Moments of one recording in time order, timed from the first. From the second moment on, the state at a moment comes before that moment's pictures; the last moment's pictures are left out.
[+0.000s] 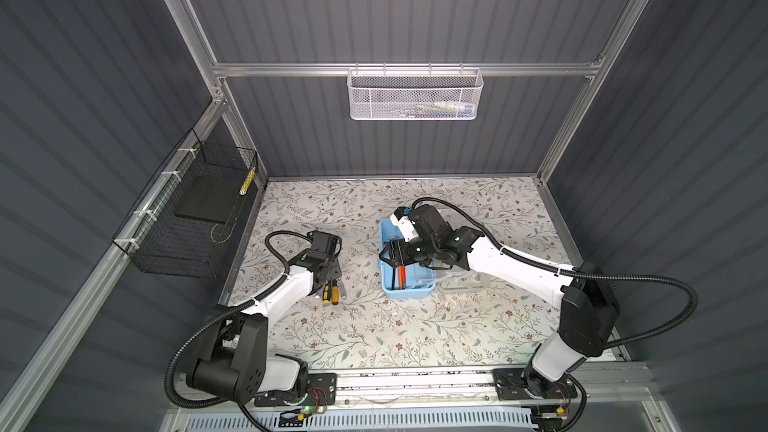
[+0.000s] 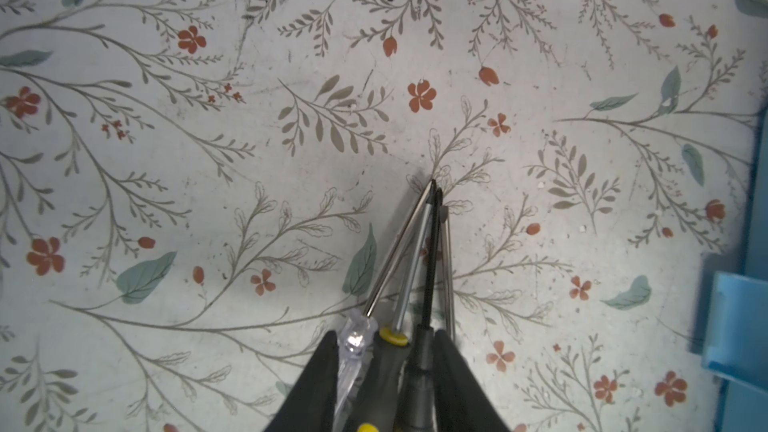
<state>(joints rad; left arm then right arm) -0.30 1.37 0.73 -0.43 -0.24 -0.50 0.82 1.66 1.31 -0.41 -0.26 0.48</state>
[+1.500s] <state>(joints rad) -0.24 1.50 0.73 -0.39 -0.21 -0.51 0.78 1.67 1.28 -0.39 -0.27 0.48</state>
